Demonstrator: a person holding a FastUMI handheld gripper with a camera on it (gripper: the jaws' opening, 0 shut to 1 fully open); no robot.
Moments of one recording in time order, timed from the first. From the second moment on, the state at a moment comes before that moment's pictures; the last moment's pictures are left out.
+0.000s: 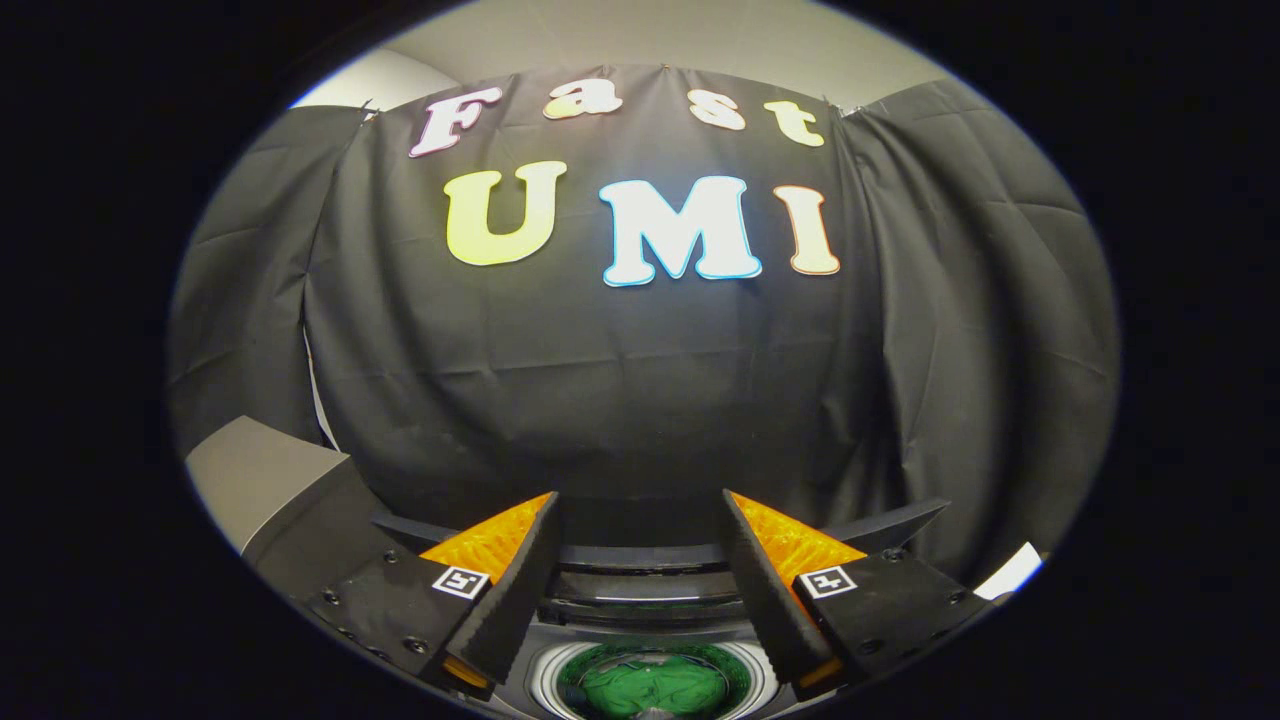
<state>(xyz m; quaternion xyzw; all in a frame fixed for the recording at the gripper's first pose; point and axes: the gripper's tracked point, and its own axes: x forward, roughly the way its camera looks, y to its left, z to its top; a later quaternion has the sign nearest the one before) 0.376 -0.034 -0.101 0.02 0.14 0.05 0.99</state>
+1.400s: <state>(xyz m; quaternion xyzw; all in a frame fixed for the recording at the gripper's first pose) 0.253 -0.041 -0.165 0.02 0.18 0.06 0.98</state>
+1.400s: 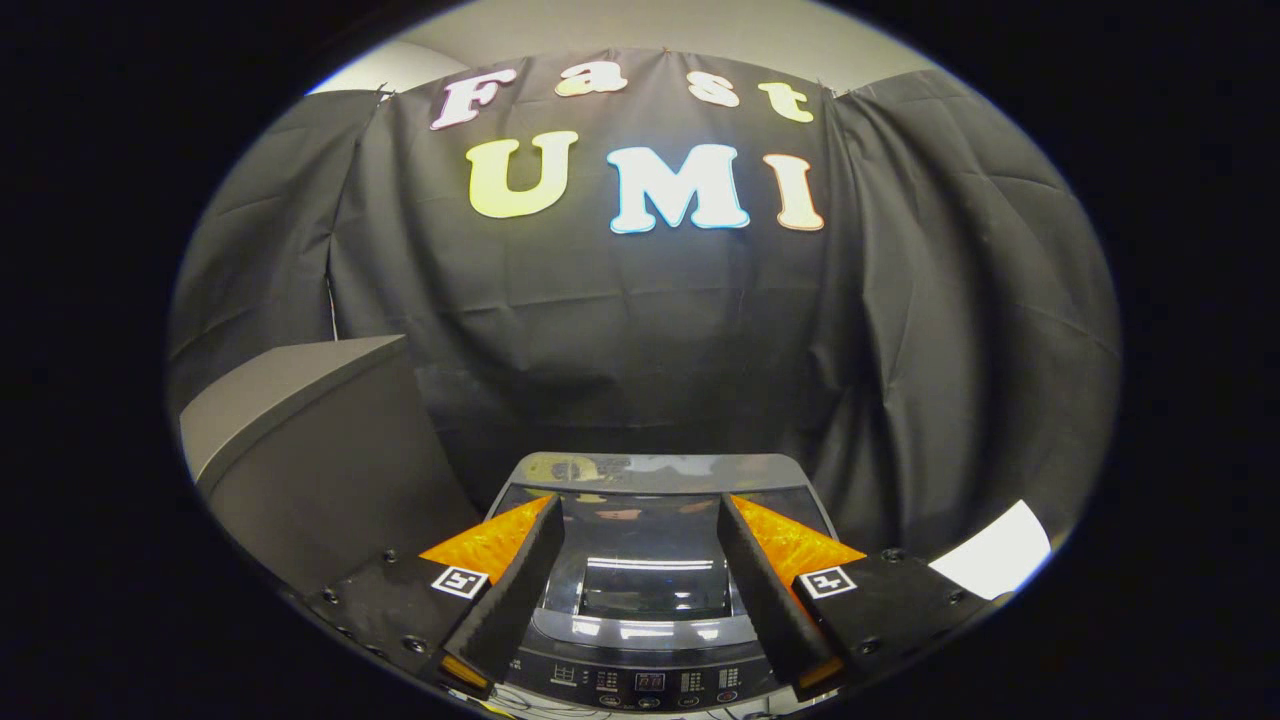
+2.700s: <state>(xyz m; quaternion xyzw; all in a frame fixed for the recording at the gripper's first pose) 0.088 -0.071 0.037 0.03 0.00 0.04 1.00</state>
